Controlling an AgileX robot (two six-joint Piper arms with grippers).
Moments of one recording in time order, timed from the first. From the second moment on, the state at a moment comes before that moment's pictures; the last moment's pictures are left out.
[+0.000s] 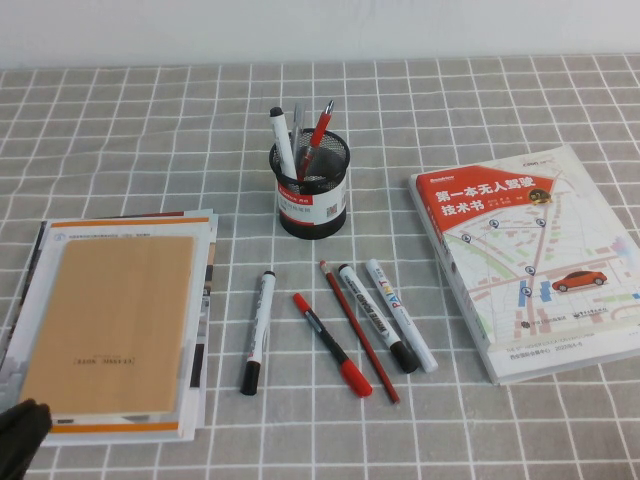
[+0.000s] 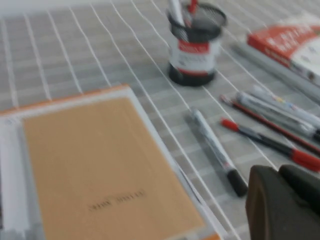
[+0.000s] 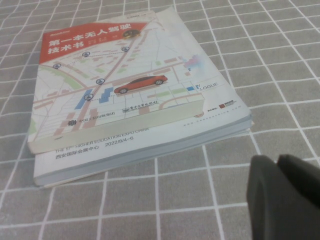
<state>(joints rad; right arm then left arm) 0.01 -0.01 0.03 0.06 0.37 0.11 -0.41 0.21 -0.30 -0.10 0.53 0.12</state>
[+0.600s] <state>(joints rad) 0.01 -0.01 0.03 0.06 0.37 0.11 0.00 -0.01 -0.02 -0.08 0.38 0.07</state>
